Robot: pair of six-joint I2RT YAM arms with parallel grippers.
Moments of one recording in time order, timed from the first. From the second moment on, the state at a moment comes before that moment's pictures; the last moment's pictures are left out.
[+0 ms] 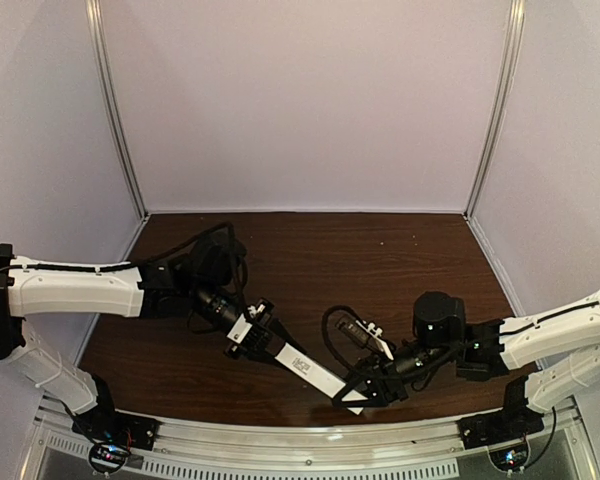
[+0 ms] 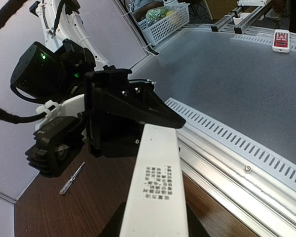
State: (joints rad) left arm -0.99 1.43 0.92 -0.15 0.95 1.08; right arm 1.15 1.22 0.47 0.43 -0.74 0.71
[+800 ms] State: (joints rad) left arm -0.95 1.43 0.75 0.18 0.89 0.80; right arm 1.15 1.06 0.53 0.14 -0.25 0.57
